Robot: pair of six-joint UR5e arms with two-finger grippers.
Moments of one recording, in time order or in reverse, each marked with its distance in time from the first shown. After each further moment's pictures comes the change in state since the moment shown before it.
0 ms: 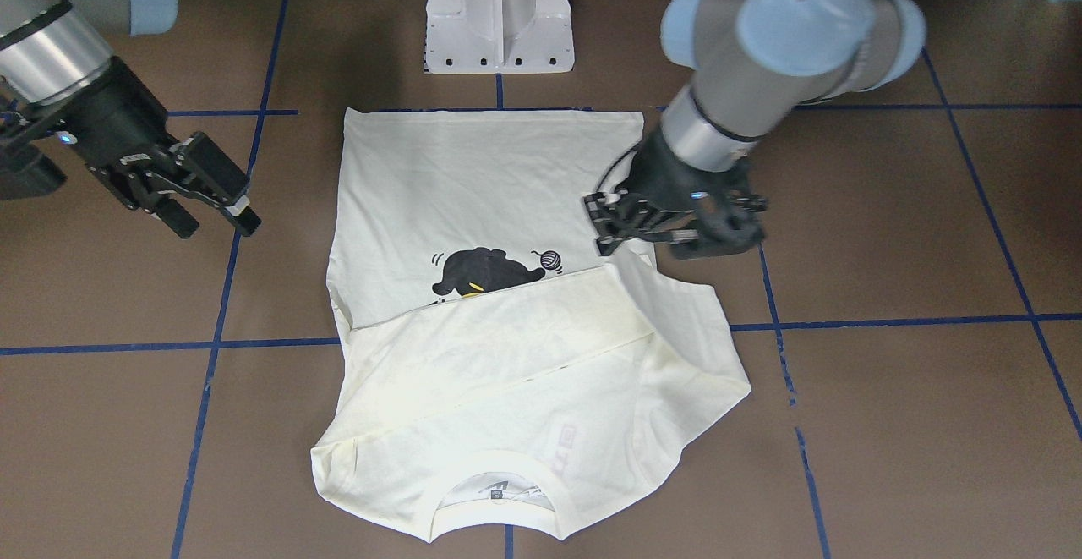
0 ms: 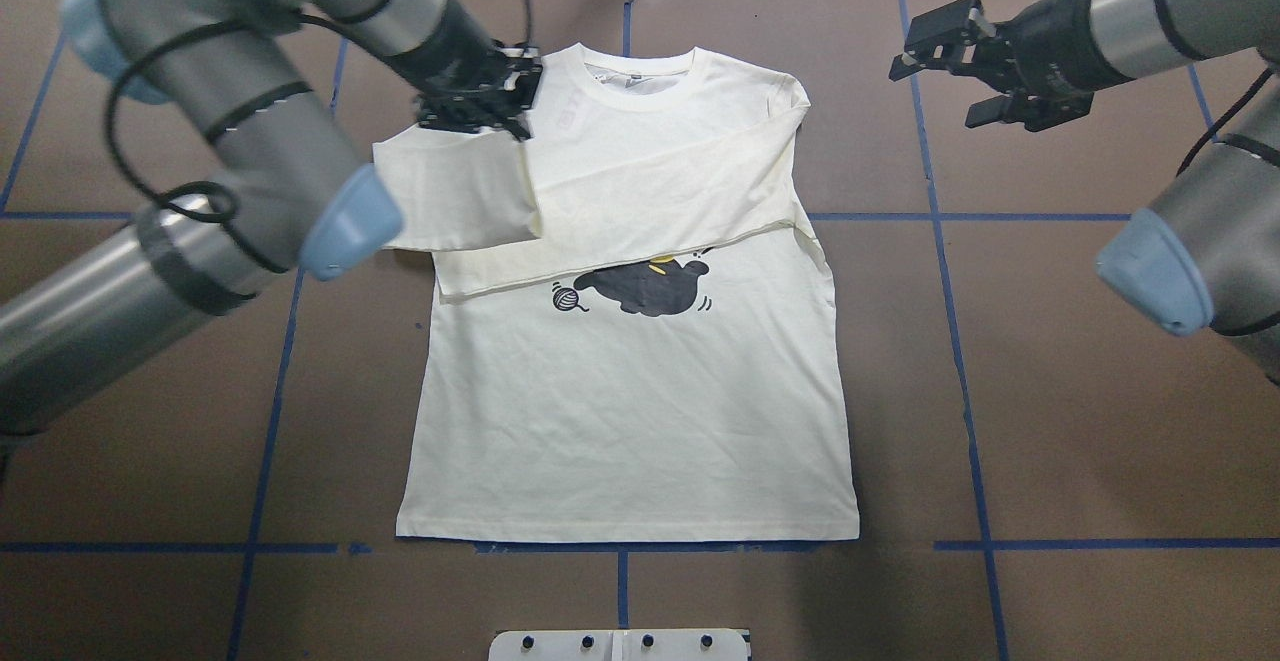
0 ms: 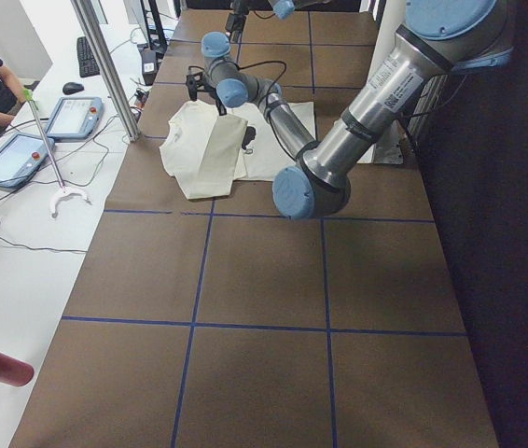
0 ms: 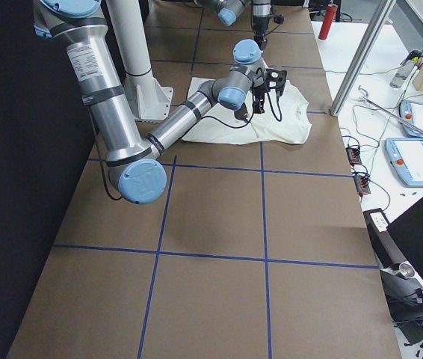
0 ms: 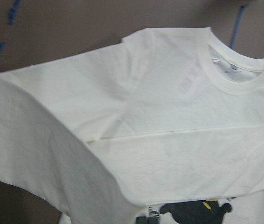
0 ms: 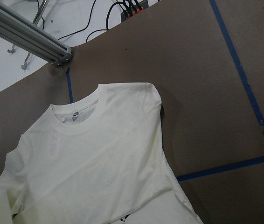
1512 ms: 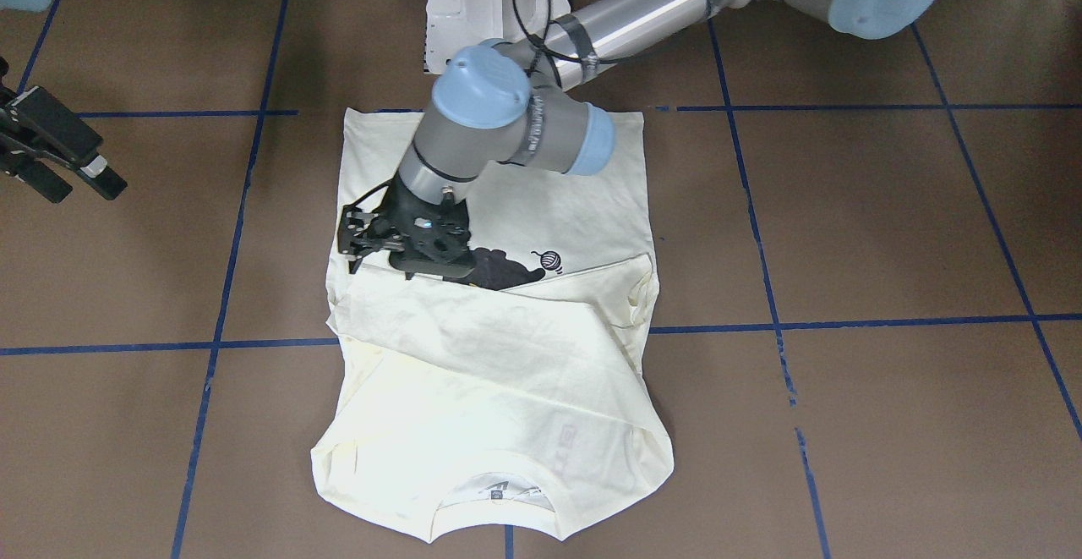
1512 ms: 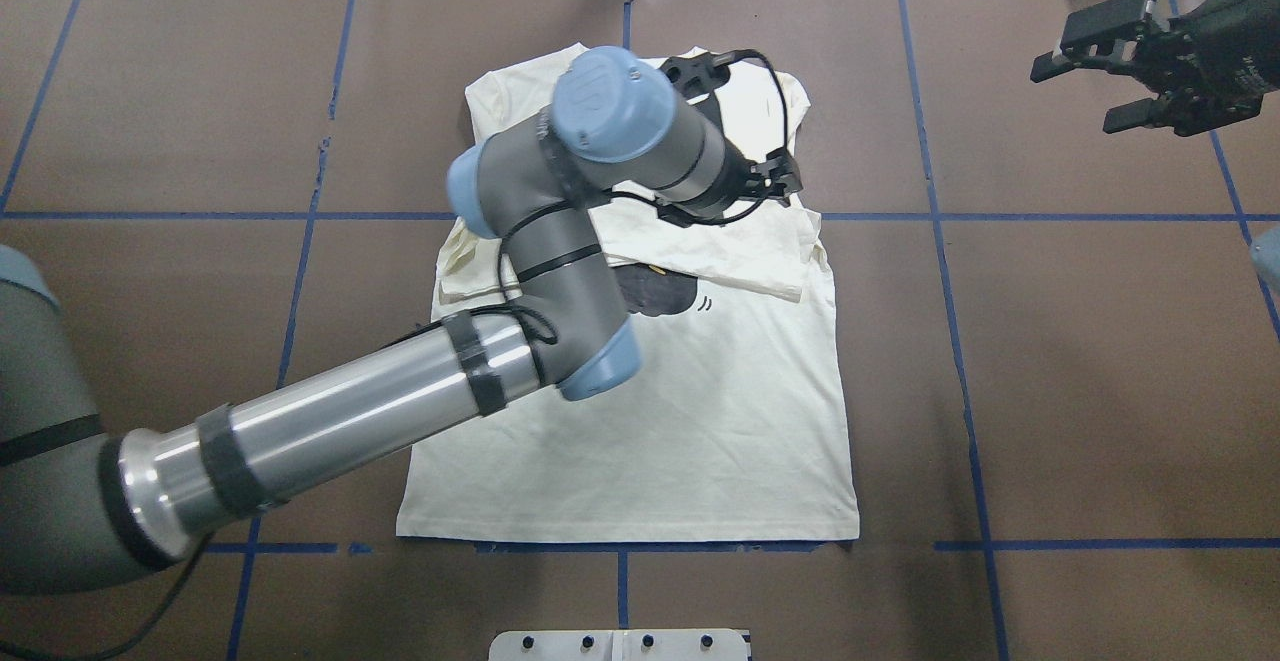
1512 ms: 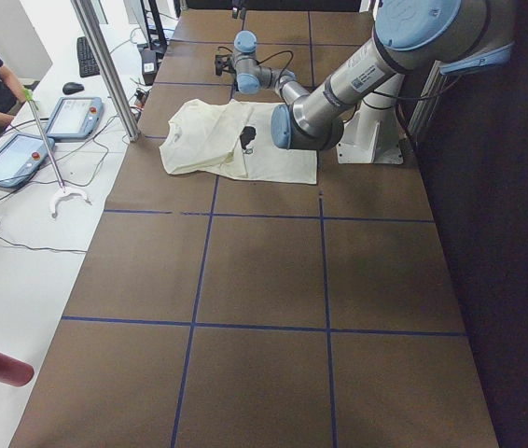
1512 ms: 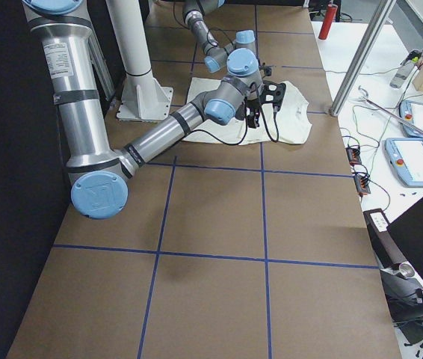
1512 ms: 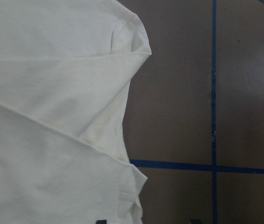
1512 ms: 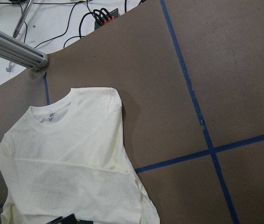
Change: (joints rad) left arm 0.226 -0.091 0.298 -0.510 0.240 -0.047; right arm 0.102 -0.136 0.066 -0.003 0.122 -0.064
